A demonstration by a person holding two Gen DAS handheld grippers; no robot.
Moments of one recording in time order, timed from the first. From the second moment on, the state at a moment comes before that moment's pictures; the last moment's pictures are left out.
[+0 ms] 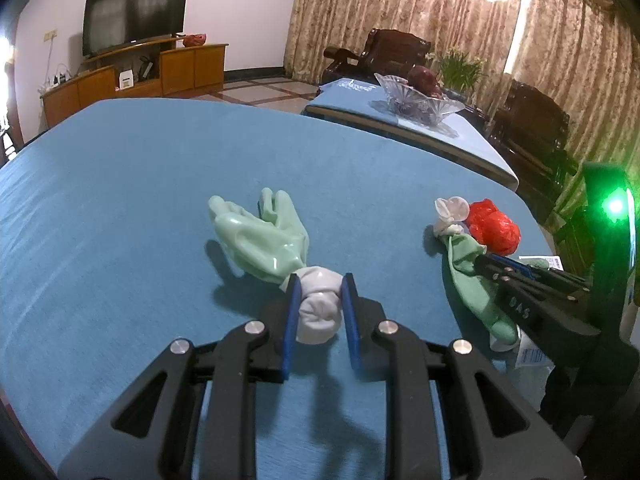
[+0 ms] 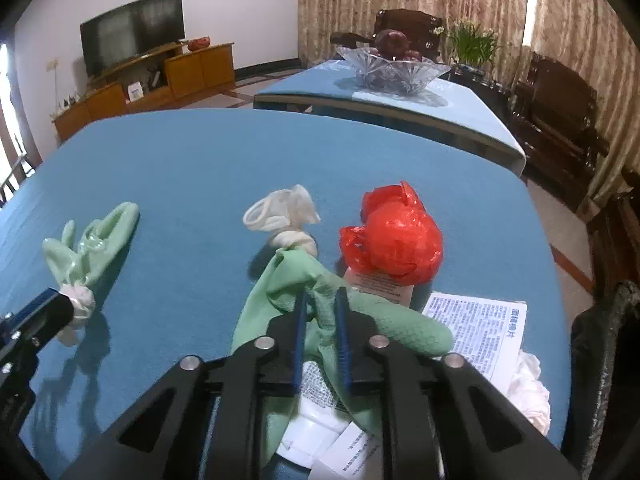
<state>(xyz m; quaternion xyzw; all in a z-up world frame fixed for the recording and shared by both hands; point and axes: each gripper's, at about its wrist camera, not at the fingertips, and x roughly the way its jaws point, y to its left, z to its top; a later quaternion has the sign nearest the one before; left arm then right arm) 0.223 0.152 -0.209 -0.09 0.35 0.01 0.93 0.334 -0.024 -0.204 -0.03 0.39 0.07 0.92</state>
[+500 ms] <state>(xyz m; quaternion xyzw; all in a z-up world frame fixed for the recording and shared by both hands) 0.211 0.139 -0.177 -0.08 0.33 -0.01 0.94 0.295 -0.051 -0.154 0.04 0.34 0.12 0.93</state>
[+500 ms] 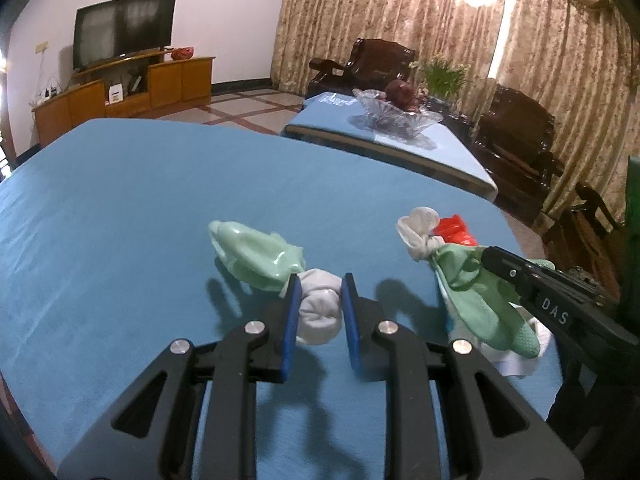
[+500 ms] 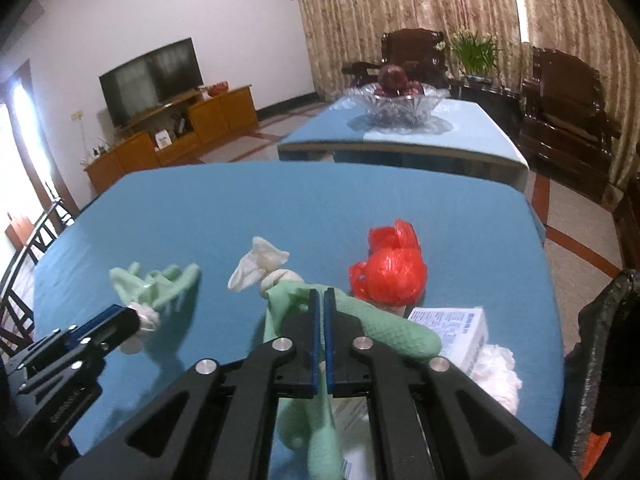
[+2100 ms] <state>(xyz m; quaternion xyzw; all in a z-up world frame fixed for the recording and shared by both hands) 0.161 -0.078 -0.087 -0.03 0.25 -0.23 0.94 0.172 -0.255 -0.051 0.05 0.23 0.00 0.97</state>
